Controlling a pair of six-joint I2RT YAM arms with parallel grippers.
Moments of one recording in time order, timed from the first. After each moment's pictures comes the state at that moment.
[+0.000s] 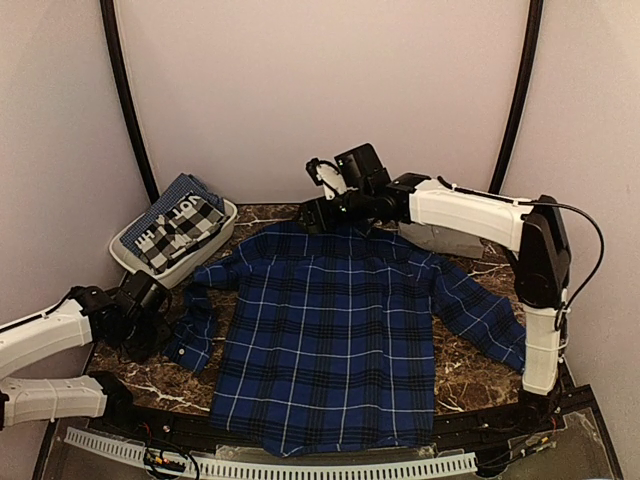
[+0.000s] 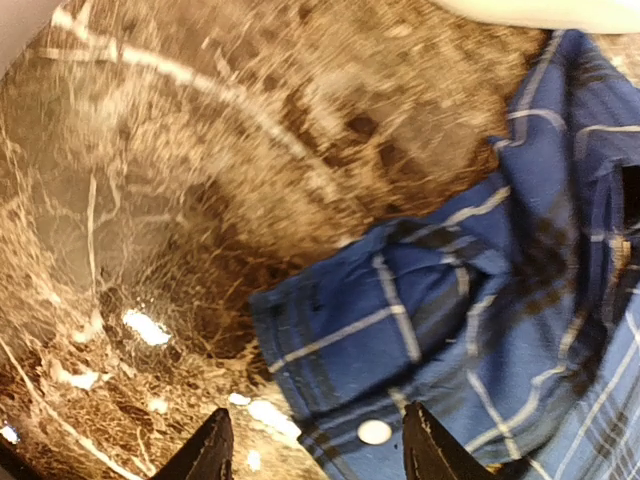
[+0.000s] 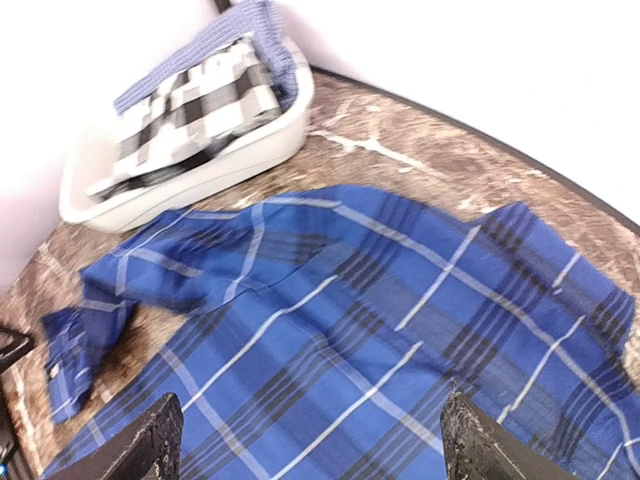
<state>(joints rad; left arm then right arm) -0.50 0.89 0.50 -0.85 -0.32 -1.22 0.78 2.05 1.83 -0.39 -0.11 0.17</state>
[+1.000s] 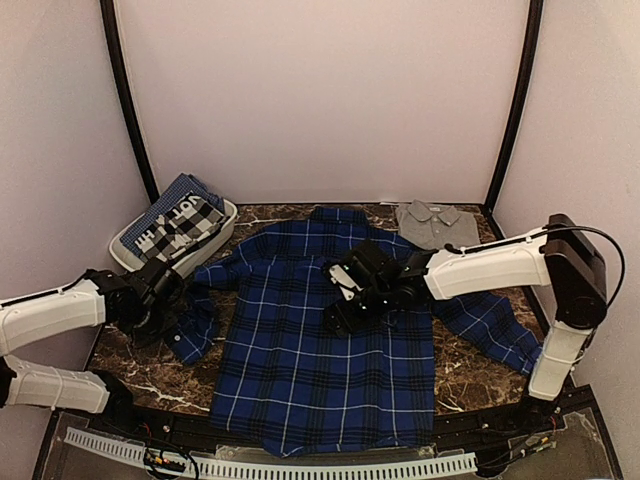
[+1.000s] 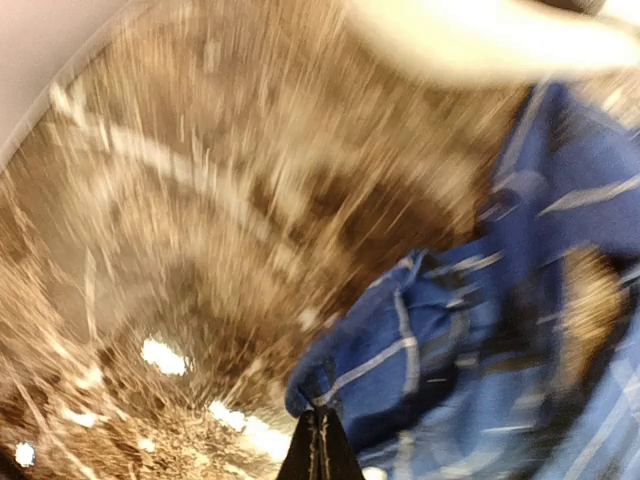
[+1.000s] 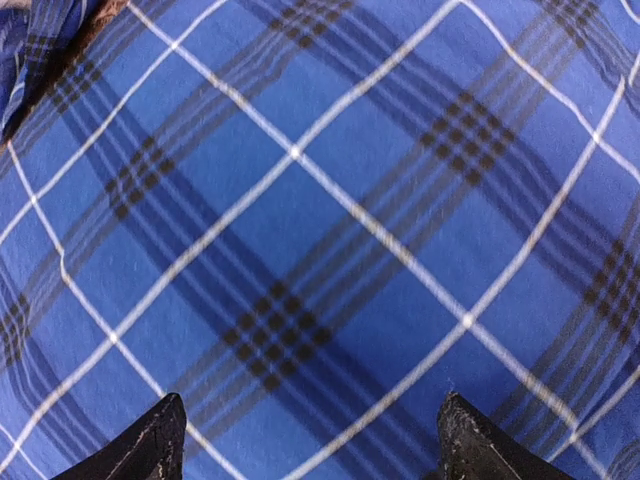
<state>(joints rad) -0.49 1.07 0.57 -0.78 -0.41 -1.20 0.99 1.80 1.15 -0.31 0.03 0.26</state>
